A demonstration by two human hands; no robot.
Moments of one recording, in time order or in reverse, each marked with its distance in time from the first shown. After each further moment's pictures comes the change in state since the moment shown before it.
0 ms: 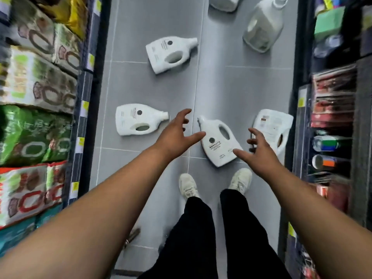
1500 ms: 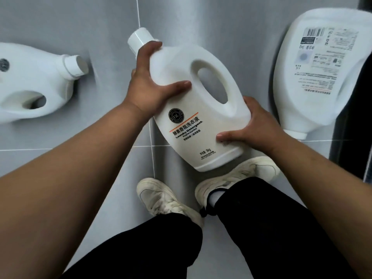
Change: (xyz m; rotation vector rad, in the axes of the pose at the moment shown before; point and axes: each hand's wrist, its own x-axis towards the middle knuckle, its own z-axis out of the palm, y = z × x) left_hand 0.304 -0.215 0.225 -0.199 0.102 0.018; right_hand 0.277 0.260 0.110 -0.109 -0.057 0.063
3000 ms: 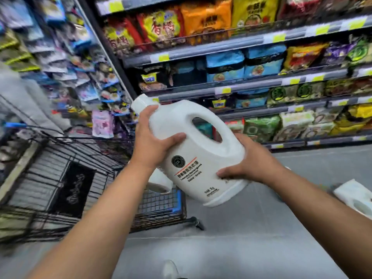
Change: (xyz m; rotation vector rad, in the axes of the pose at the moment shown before) left_hand -0.976 0.274 -0.299 -0.248 1.763 -0.079; right_hand -0.806 -0.453 0.001 -0.754 -0.921 -1.355
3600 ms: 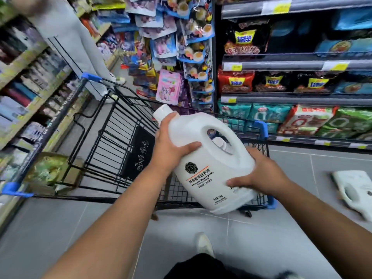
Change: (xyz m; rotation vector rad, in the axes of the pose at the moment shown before) left_hand -0.006 -0.212 -0.248 0.021 0.051 -0.363; right_hand 0.085 -0.115 0.294 0.063 -0.223 0.095
